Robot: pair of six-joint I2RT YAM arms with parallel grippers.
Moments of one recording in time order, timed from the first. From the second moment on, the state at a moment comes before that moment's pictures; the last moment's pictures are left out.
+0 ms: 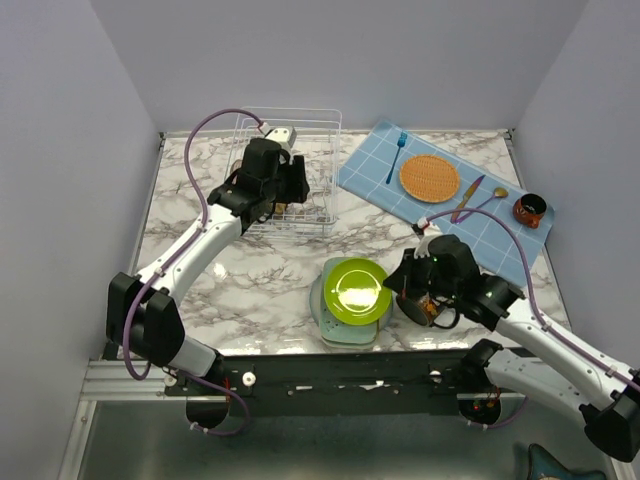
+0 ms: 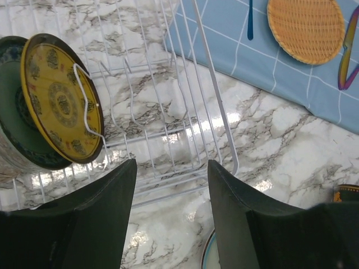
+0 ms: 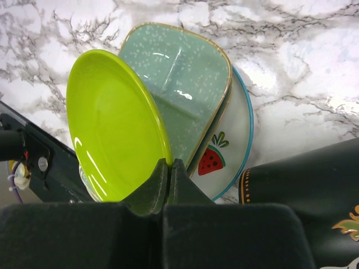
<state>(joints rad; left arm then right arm) -0.46 1.47 1.29 -0.33 -0.01 -0.30 0.69 0.84 0.62 -0.42 -0.11 0.53</state>
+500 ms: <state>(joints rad) -0.41 1.33 1.10 -0.23 0.29 -0.33 0.67 0.92 0.66 -0.35 -0.03 0.55</state>
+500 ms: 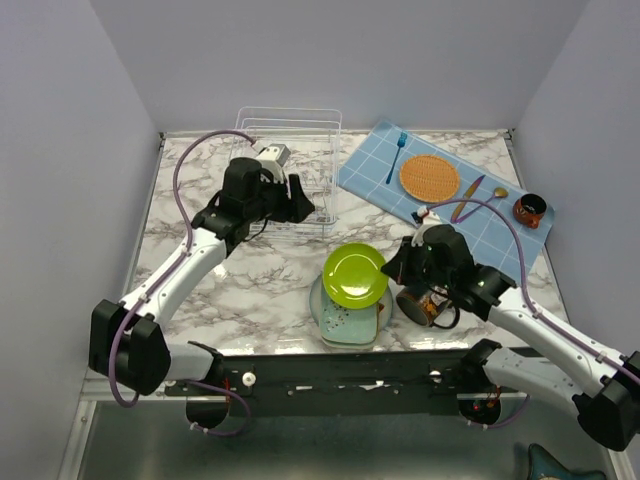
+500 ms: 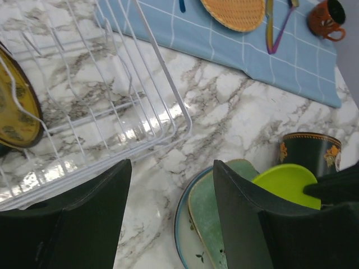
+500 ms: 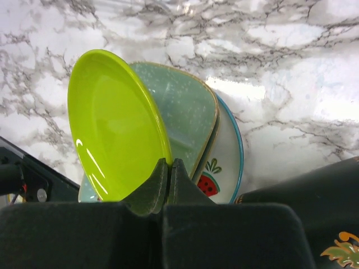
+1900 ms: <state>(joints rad) -0.43 1.26 0.79 0.18 0.64 -0.56 0.56 1.02 0.79 -0.12 -0.14 0.58</state>
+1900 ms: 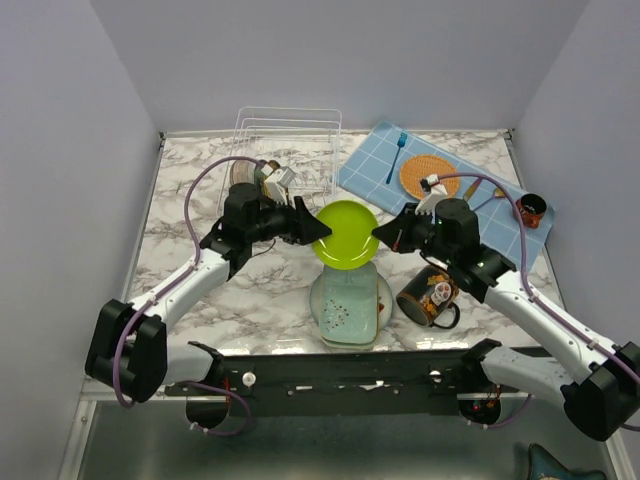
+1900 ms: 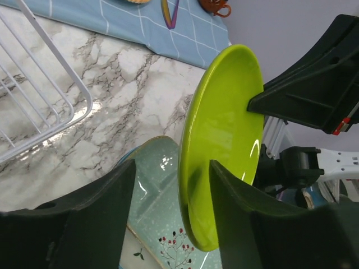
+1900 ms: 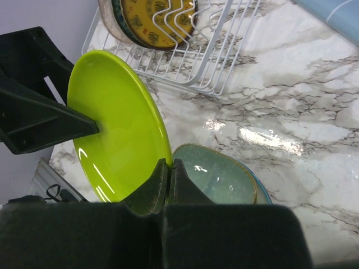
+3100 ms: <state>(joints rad) -0.40 1.39 1.16 -0.03 0.47 -0.47 0.55 0.58 0.75 -0.21 0.26 0.53</state>
